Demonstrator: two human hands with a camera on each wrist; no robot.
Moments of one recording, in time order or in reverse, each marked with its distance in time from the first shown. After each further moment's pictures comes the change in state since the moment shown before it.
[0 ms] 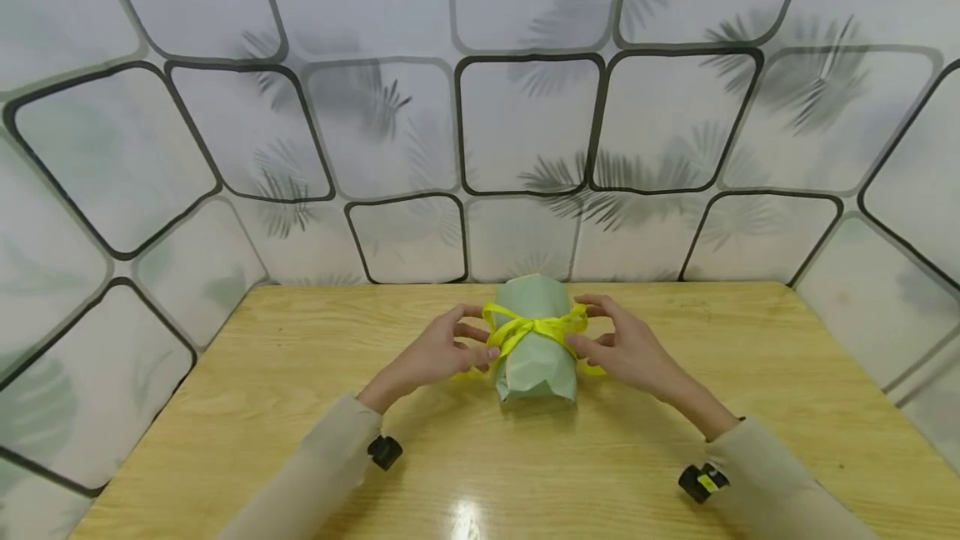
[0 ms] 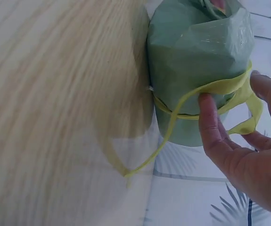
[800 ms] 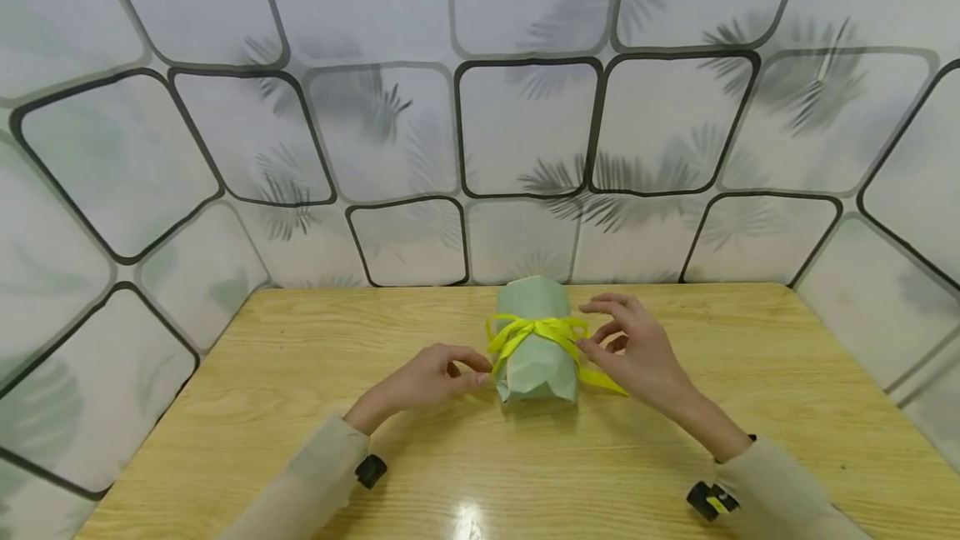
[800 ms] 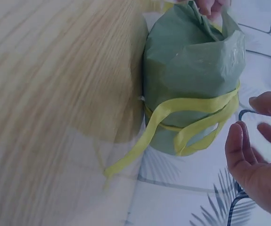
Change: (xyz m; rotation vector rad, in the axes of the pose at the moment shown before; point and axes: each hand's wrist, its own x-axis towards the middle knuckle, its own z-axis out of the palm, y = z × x) left_hand -0.018 -0.018 -0.002 0.323 -0.115 0.152; right_hand -0.014 -0.004 0.007 -0.193 0.337 -0.404
